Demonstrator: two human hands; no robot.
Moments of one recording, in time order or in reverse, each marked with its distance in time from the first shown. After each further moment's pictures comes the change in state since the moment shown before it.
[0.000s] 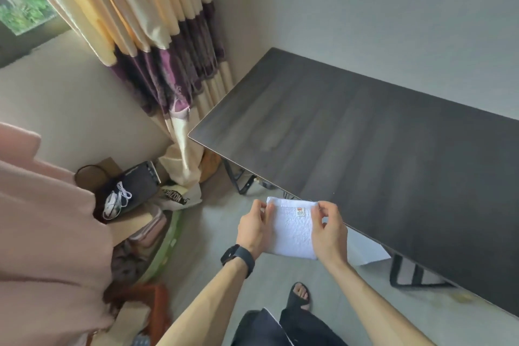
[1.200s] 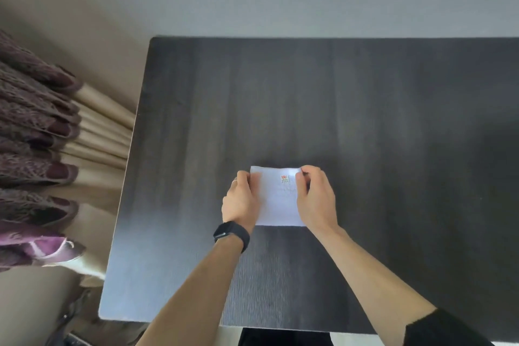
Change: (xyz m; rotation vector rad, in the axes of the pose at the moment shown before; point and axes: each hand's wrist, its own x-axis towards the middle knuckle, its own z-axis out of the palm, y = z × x) left_hand 0.490 0.105 0.076 0.558 -0.284 0.168; right_hand 0.419 0.011 0.158 -0.196 0.224 0.309
